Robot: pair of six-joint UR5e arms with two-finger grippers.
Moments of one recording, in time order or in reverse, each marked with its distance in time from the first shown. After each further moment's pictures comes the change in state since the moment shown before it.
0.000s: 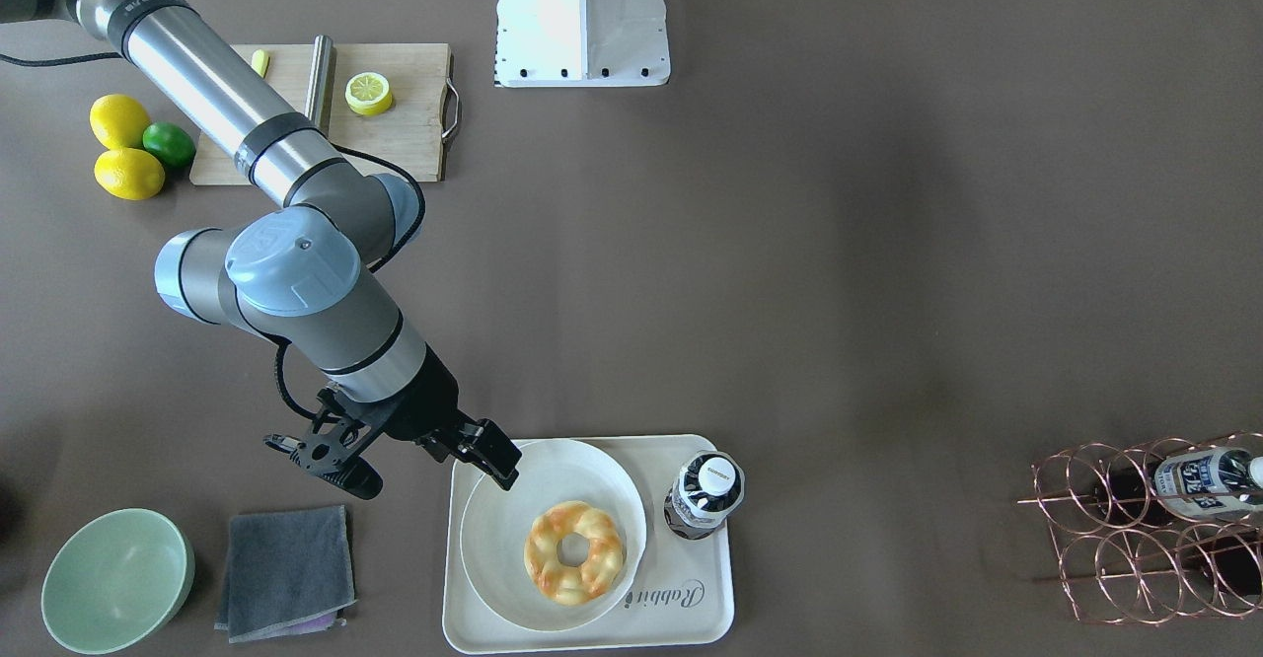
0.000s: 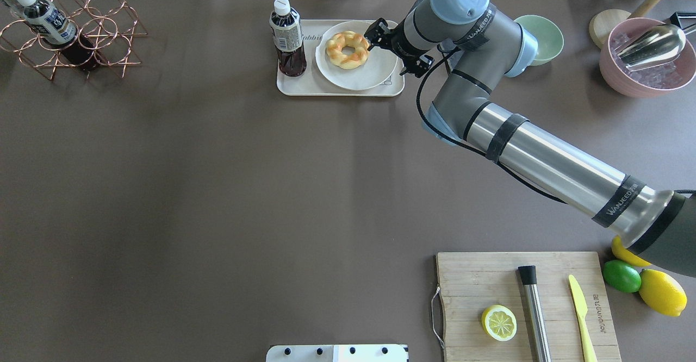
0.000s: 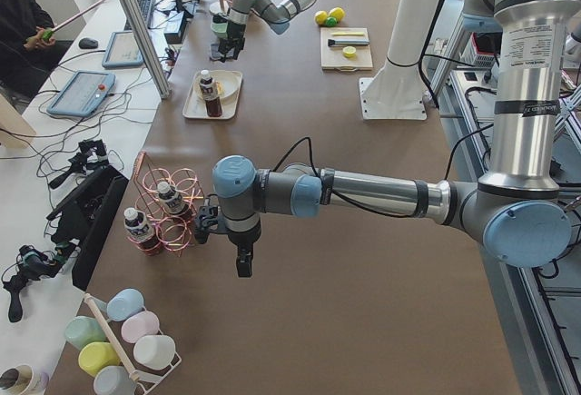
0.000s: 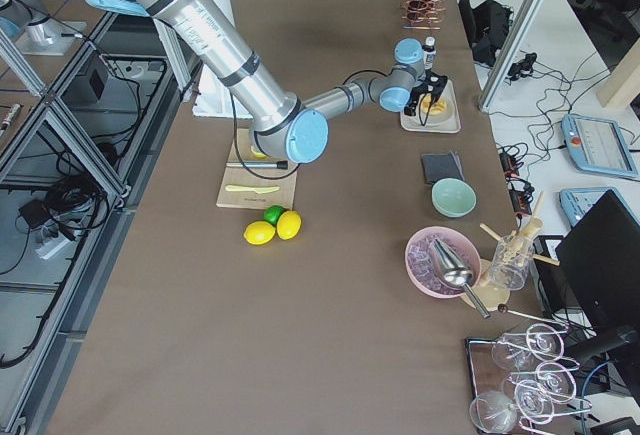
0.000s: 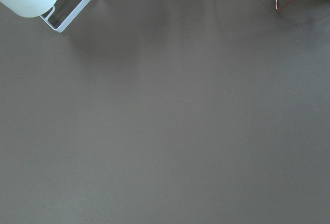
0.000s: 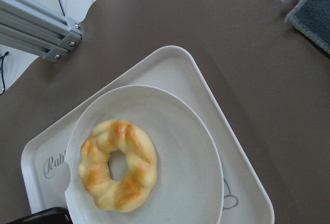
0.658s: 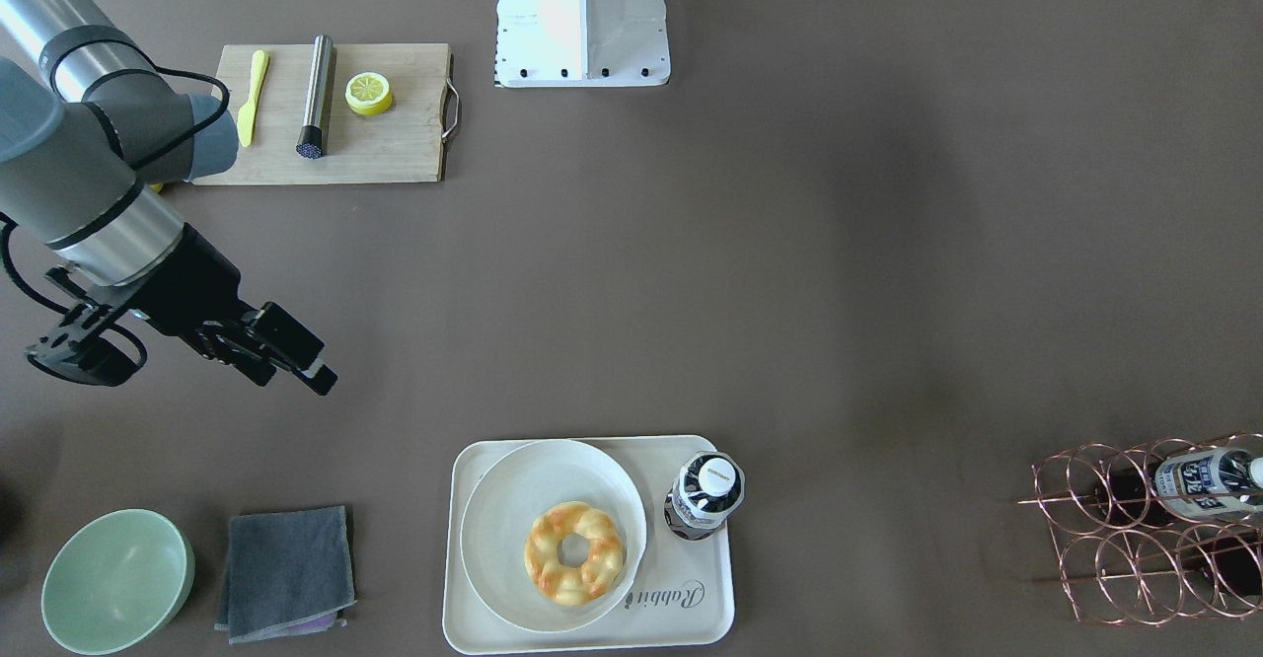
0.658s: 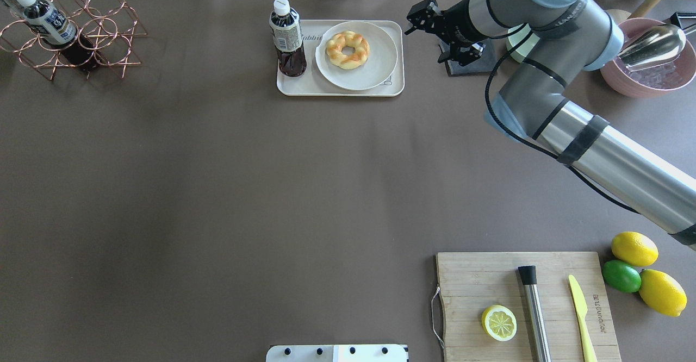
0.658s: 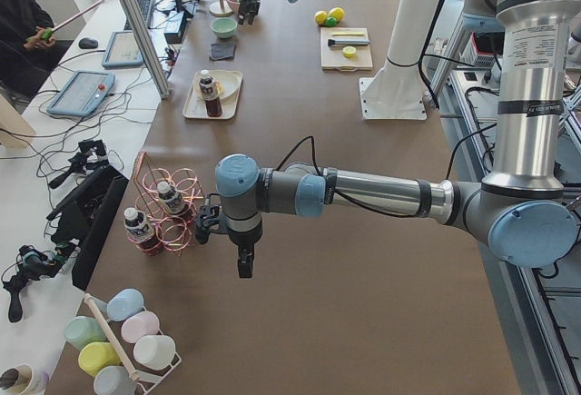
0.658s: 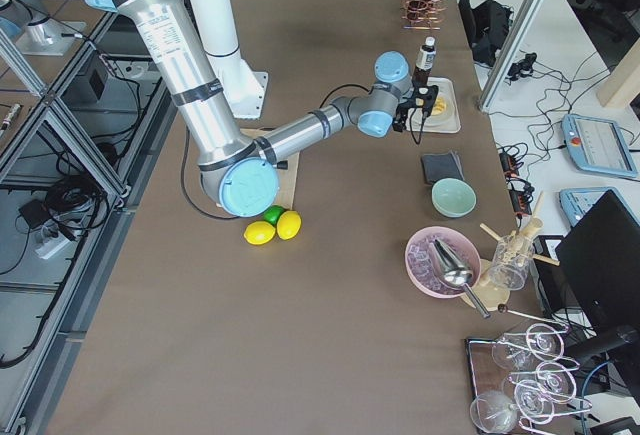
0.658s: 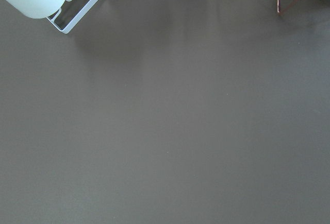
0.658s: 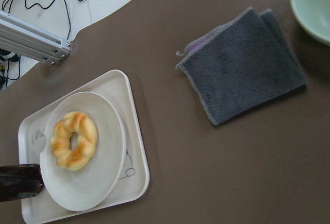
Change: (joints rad) left arm -0.019 0.012 -0.018 0.002 0.001 0.000; right arm 0.137 -0.400 0.463 -0.005 0.139 -0.159
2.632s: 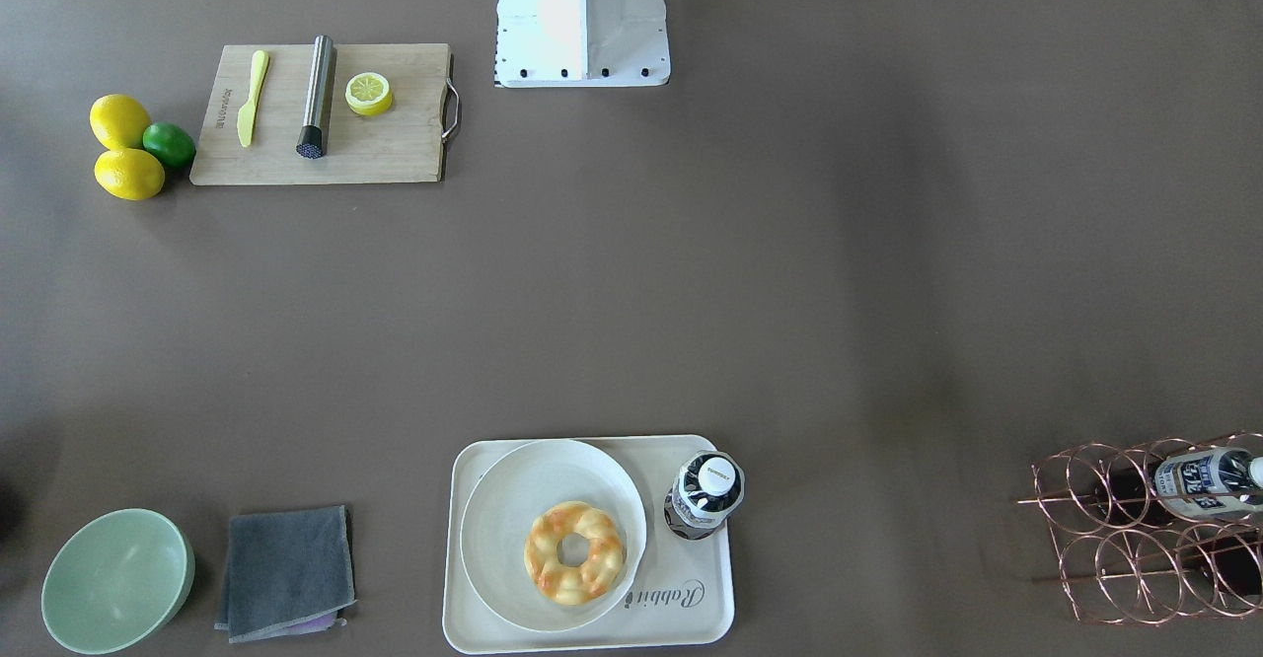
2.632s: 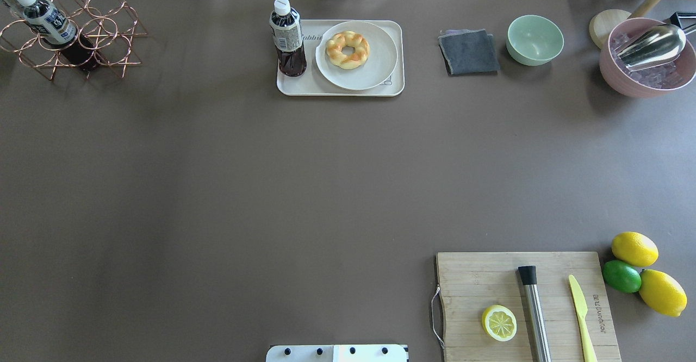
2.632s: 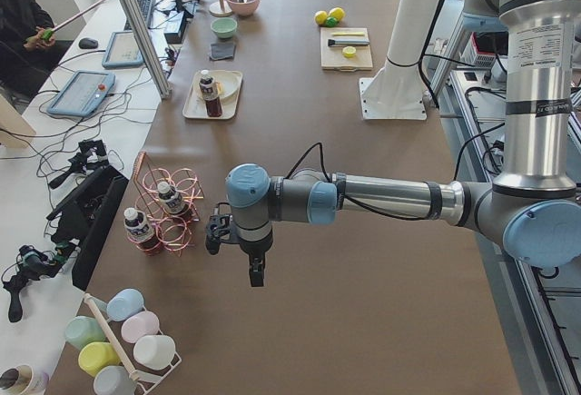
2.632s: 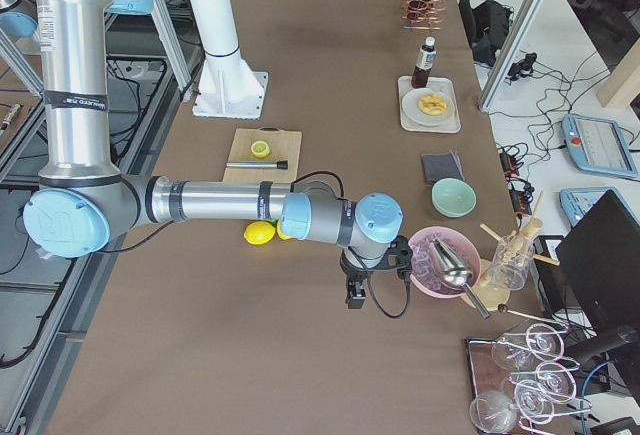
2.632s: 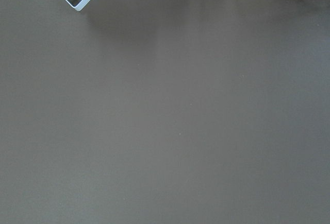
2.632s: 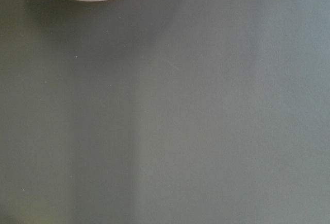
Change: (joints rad) left arm -0.008 0.048 -0.011 -0.003 -0.002 0.006; right arm 0.591 -0.438 0.059 -0.881 0.238 -1.647
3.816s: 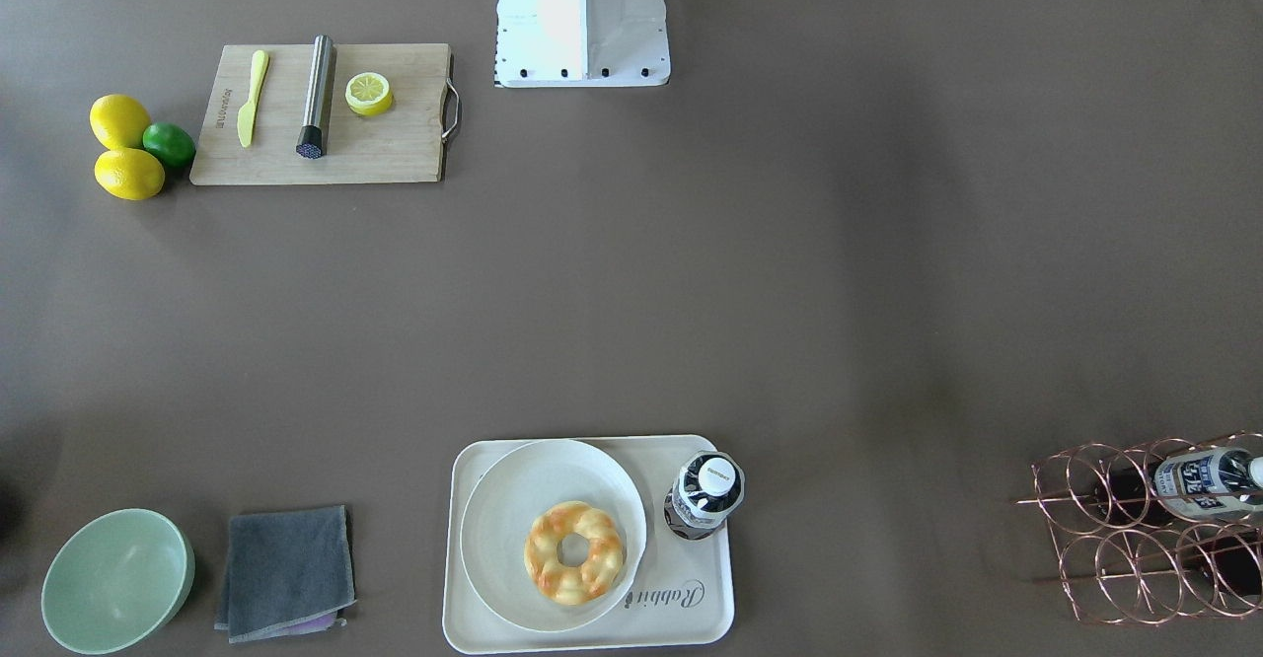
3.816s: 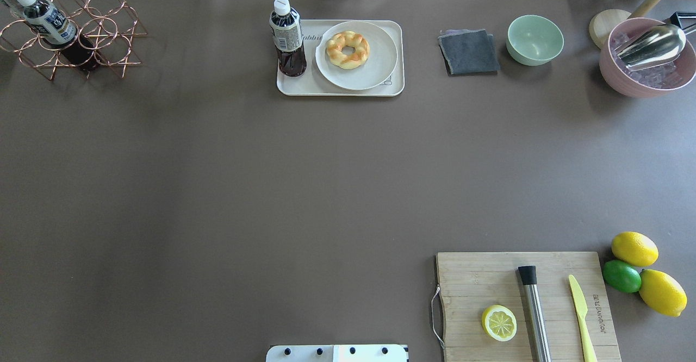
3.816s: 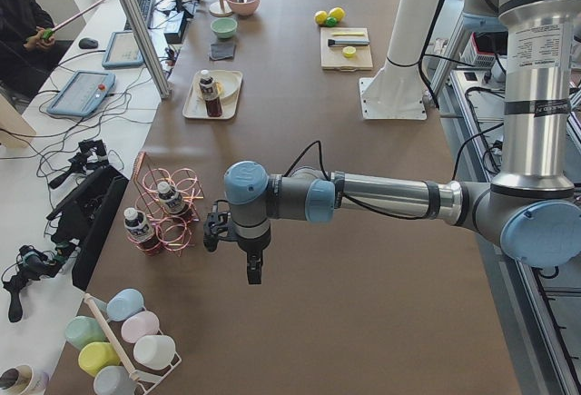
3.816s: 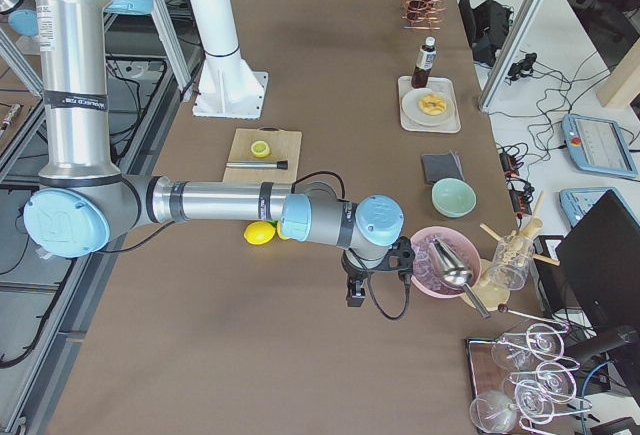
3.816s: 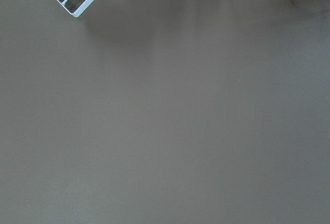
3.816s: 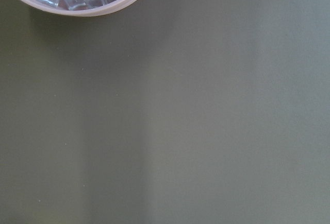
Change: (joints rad) left arm 0.001 -0.009 -0.002 0.000 0.000 -0.001; right arm 0.014 0.008 -0.006 0.002 0.041 0.054
